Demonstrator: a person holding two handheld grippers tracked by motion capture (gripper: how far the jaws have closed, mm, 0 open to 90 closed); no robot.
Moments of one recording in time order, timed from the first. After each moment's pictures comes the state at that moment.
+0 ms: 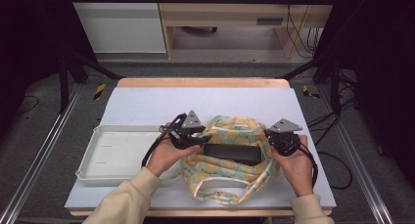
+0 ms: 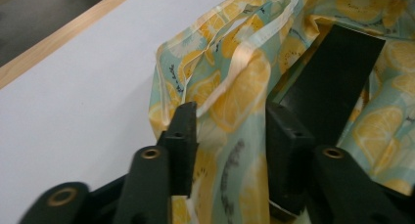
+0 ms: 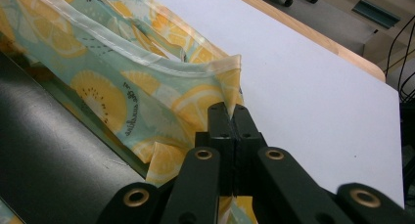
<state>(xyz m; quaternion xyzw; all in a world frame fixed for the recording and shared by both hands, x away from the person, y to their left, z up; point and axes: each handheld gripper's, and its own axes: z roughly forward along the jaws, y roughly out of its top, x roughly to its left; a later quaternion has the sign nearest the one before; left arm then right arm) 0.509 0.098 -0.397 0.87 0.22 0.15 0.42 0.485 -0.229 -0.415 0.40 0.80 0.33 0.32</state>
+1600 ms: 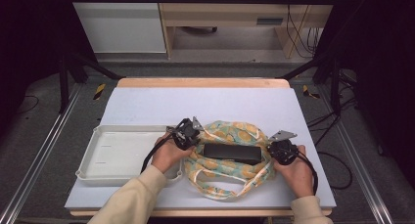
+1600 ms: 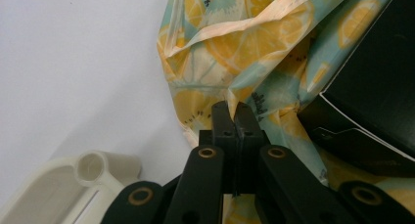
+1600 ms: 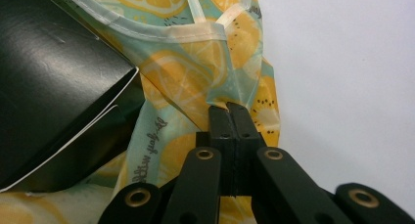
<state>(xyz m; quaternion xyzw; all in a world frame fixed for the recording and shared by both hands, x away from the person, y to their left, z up) 0.540 0.088 -0.443 0.92 0.25 0.15 0.25 0.486 -0.242 -0.466 0.43 0.83 0.26 0.25</state>
